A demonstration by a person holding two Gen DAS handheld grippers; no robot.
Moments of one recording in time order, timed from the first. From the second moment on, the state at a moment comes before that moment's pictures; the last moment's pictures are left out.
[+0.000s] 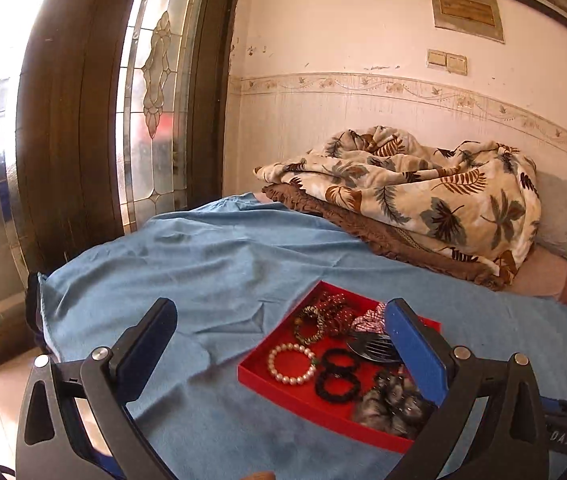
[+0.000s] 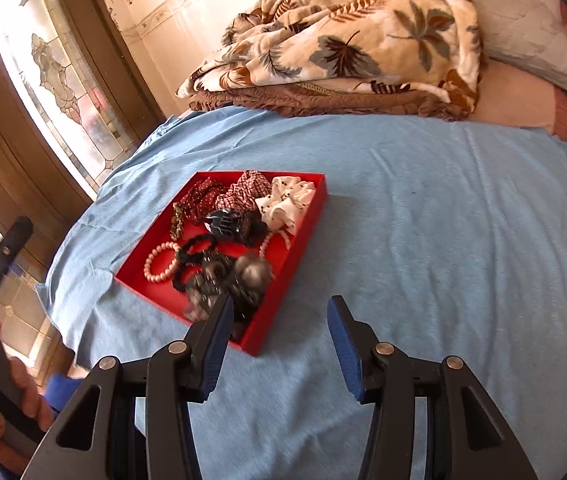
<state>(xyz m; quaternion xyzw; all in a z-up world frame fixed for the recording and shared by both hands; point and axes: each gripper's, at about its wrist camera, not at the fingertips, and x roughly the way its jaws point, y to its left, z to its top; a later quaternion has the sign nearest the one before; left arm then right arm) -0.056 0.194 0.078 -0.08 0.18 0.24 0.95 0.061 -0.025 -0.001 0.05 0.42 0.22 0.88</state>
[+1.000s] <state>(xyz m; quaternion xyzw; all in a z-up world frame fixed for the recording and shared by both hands) -0.087 0.124 0.078 -0.02 0.28 0.21 0.94 -0.009 -0.055 0.018 0.01 0.36 0.21 0.91</state>
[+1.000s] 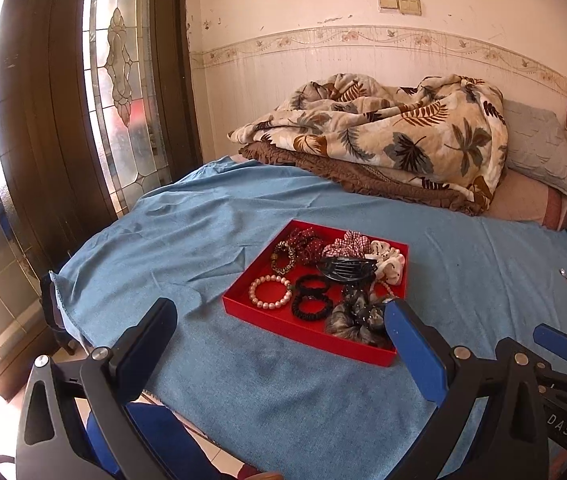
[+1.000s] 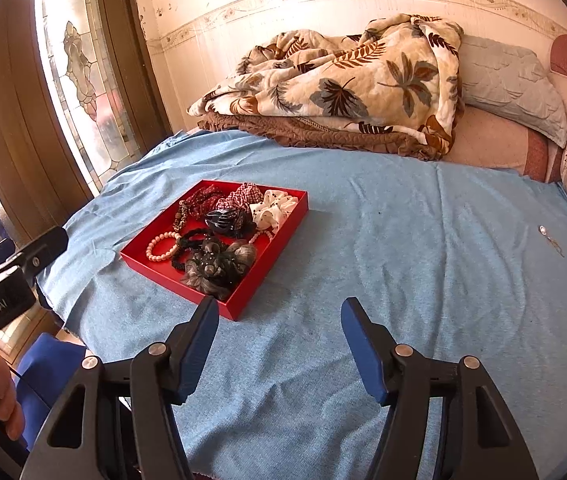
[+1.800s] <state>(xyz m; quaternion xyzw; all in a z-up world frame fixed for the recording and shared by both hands) -0.077 0.124 0.056 -0.02 0.32 0.20 0.93 -0.010 -0.050 0.012 -0.02 0.36 0.21 0.91</state>
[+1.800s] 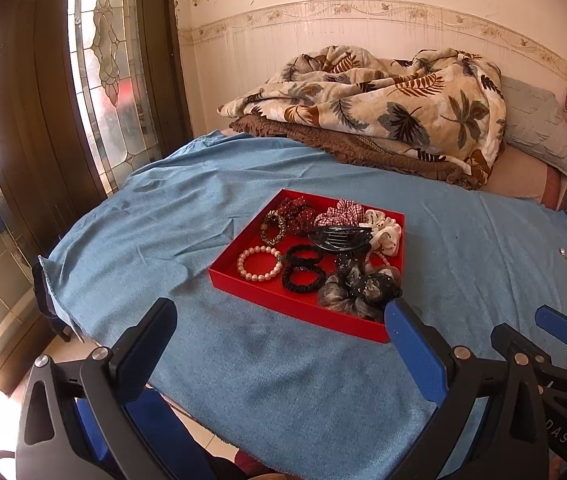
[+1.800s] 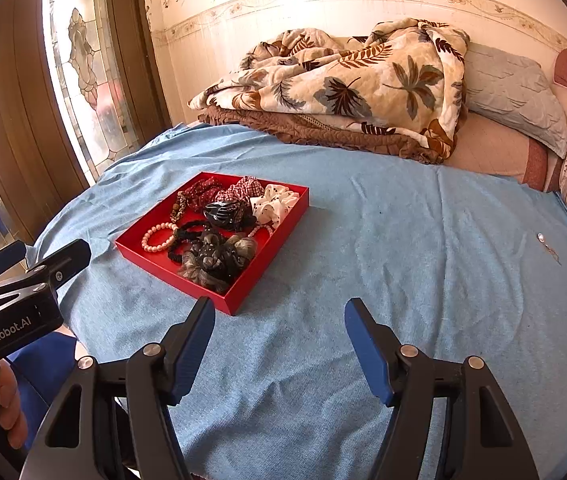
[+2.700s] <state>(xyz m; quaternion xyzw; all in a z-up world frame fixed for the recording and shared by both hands) -0.072 0.129 0.039 -0.04 0.35 0.18 0.92 -0.008 -0.041 0.001 -0.03 0.37 0.21 0.90</state>
